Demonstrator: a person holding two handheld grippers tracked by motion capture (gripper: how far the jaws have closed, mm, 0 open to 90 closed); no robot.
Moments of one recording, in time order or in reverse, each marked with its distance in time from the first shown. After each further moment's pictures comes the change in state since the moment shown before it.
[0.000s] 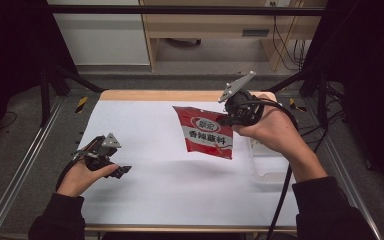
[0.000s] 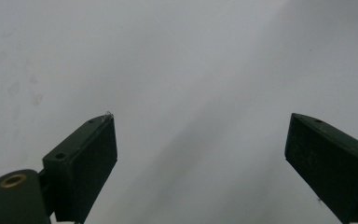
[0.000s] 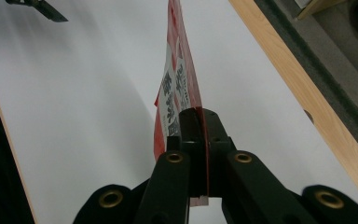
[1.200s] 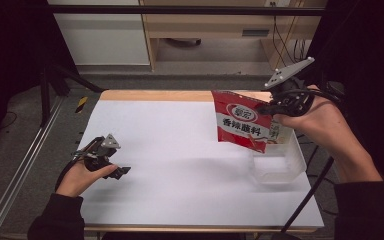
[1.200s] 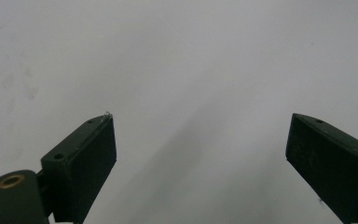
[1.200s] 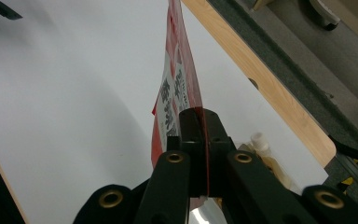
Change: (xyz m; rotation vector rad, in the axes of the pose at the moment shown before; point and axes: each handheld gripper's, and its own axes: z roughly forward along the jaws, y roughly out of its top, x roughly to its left) left arm 0.002 -0.003 0.001 0.008 -0.008 -0.009; right arm -0.038 -0.044 -0.069 -0.020 -0.114 0.098
